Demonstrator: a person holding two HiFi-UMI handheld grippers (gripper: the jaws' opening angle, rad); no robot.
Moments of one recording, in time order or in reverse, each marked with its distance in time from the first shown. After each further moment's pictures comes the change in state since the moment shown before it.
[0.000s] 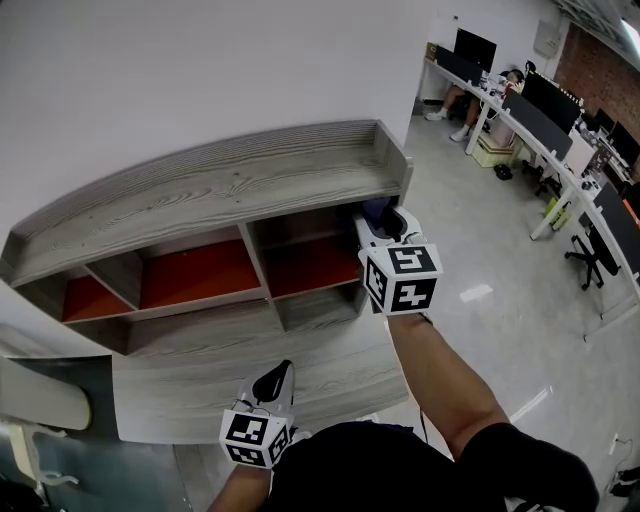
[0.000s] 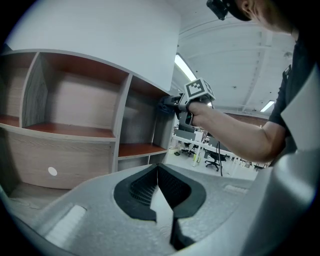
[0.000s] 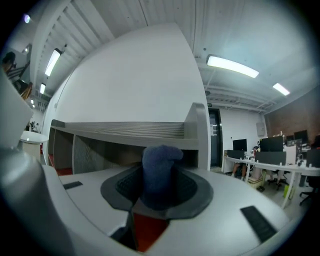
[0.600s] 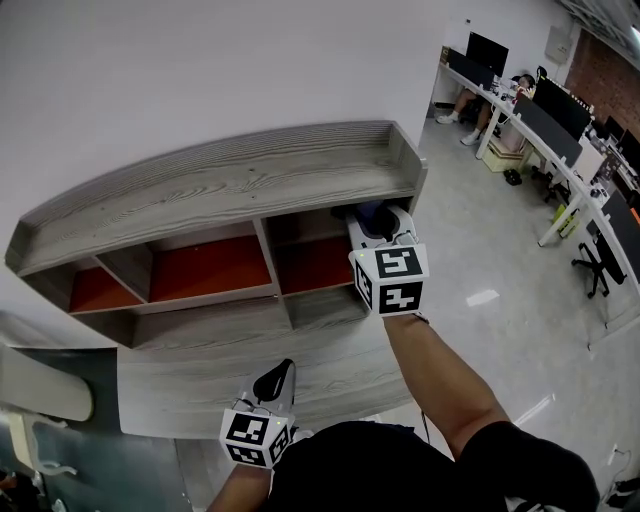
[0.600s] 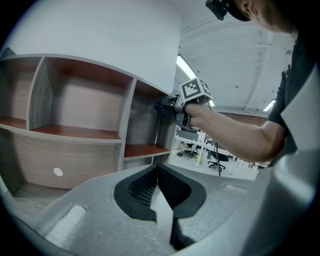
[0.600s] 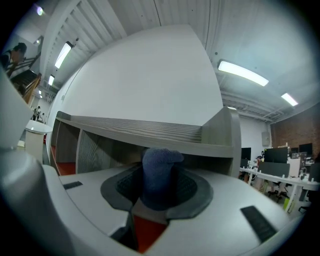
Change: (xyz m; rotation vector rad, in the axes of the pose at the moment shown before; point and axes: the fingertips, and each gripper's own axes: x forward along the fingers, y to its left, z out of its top) left arm -0.012 0.008 0.002 -0.003 -0.008 0.034; right arm 0.013 0.033 0.005 -0.101 -0.014 0.030
